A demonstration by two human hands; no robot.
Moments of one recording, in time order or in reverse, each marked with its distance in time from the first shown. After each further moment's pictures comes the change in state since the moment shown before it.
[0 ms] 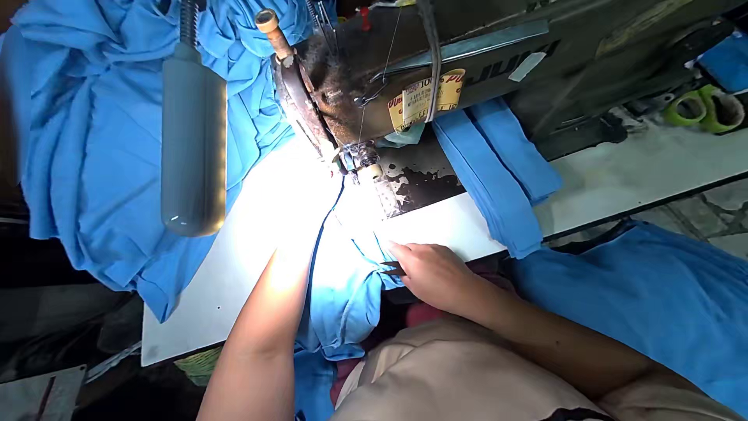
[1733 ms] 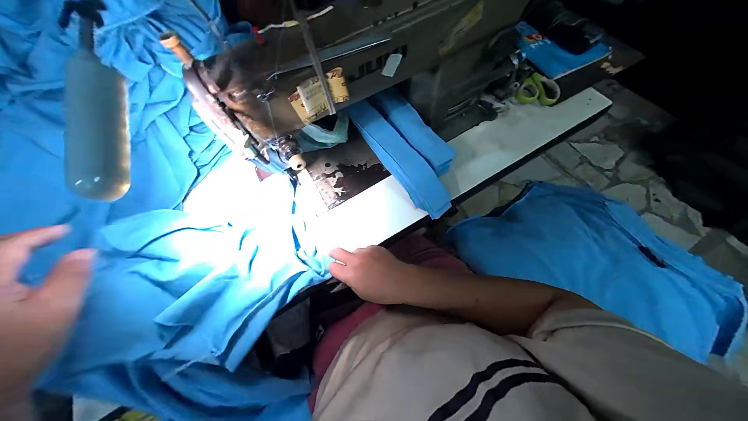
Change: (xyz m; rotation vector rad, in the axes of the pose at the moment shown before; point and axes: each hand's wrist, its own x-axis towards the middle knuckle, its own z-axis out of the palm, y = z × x) left_hand -0.151 -0.063 -0.126 0.208 0.708 0.654; right_hand -0.013 0.015 0.064 -0.046 0.398 -0.455
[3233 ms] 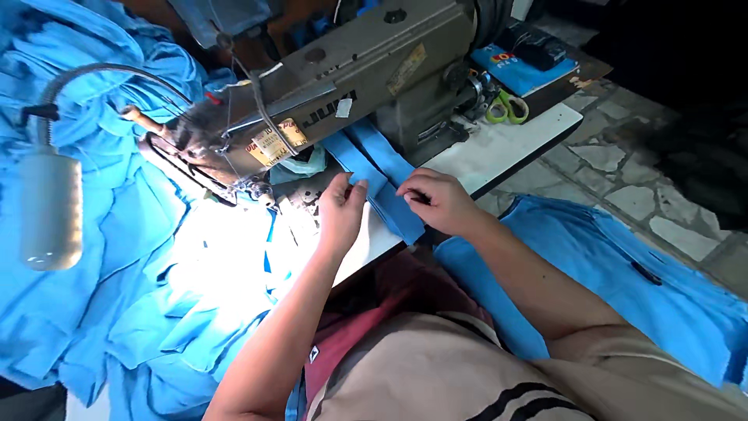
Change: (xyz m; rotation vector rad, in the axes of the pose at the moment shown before) left_hand 0.071 0.255 0.187 -1.067 -0.156 0.030; right_hand -0.070 0.111 -0.124 0.073 0.672 0.086
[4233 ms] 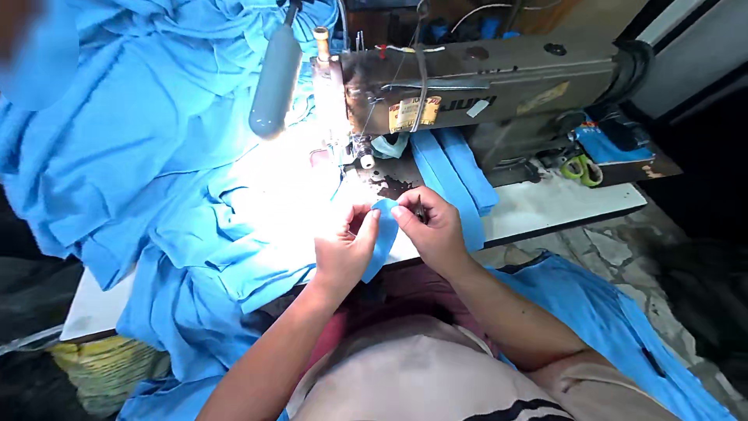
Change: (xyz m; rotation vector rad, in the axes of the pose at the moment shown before) left_hand -0.098 -0.009 -0.084 0.054 0.460 0.310; right_hand 0.026 -0.115 0.102 0.399 0.007 0.075
